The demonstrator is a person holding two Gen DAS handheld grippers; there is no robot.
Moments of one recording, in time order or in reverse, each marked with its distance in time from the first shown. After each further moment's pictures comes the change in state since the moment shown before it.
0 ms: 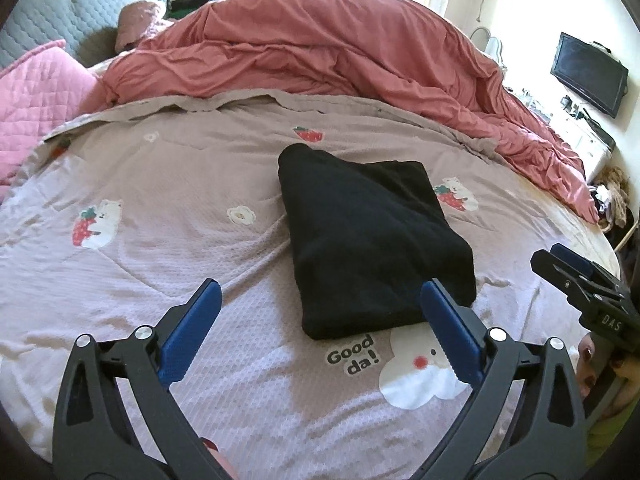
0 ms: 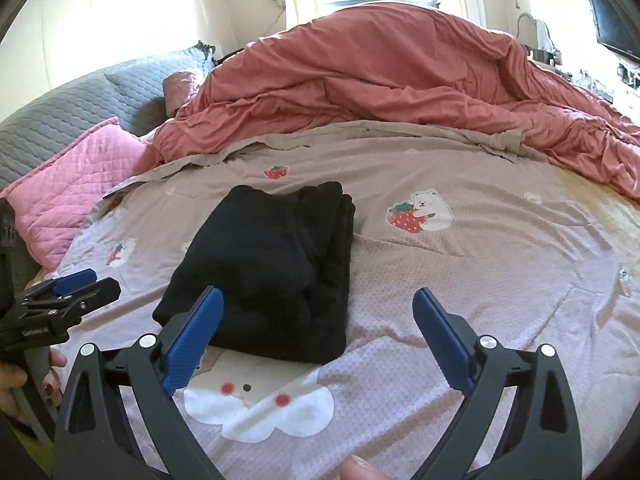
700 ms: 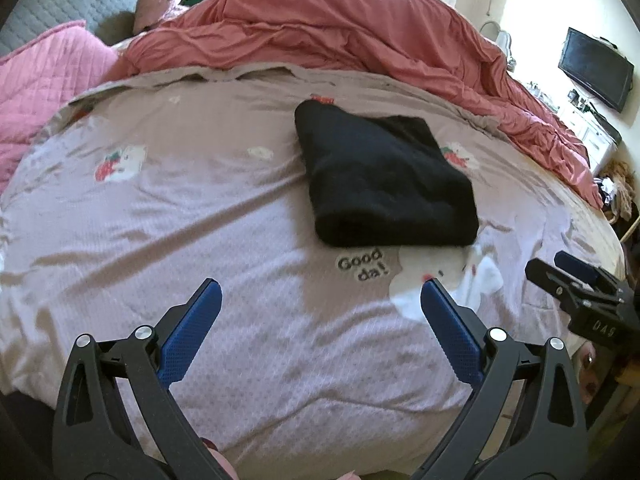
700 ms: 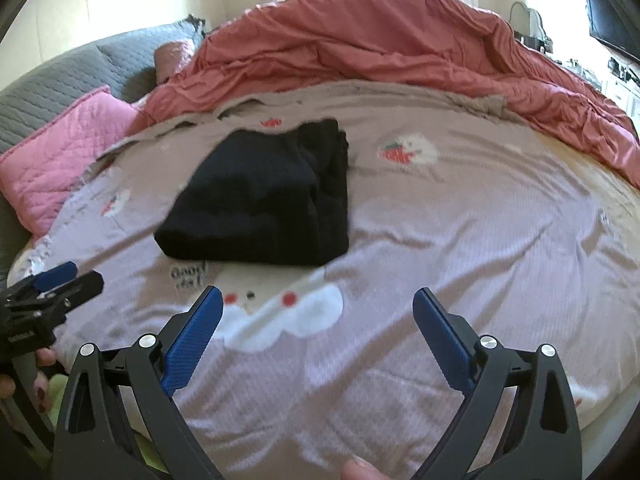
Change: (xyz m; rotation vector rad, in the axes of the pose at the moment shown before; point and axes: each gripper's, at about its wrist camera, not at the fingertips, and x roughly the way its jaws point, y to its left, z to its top) left arm -0.021 0.006 -0.070 -0.039 0.041 0.034; right arm -0.018 0.026 -0.070 -0.008 0.103 -0.078
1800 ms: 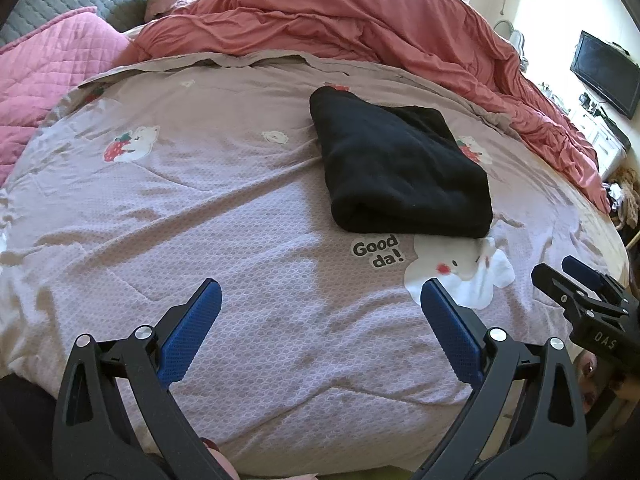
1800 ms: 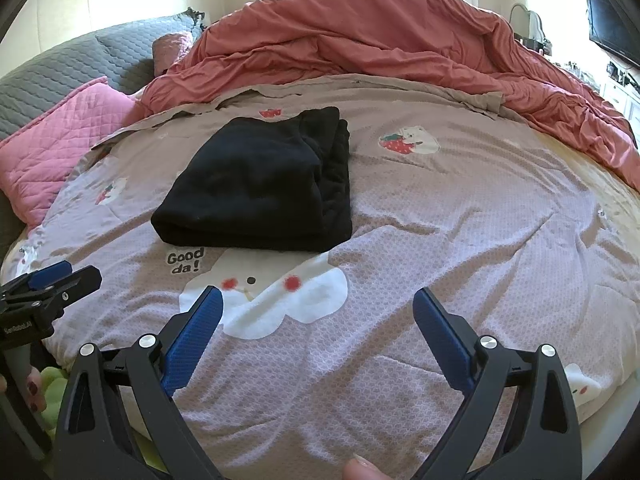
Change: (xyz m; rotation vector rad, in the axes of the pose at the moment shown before) left arm 0.001 0.004 -0.006 -0.024 0.023 0.026; right arm 0.005 0.006 -0.010 -0.018 0.002 -0.011
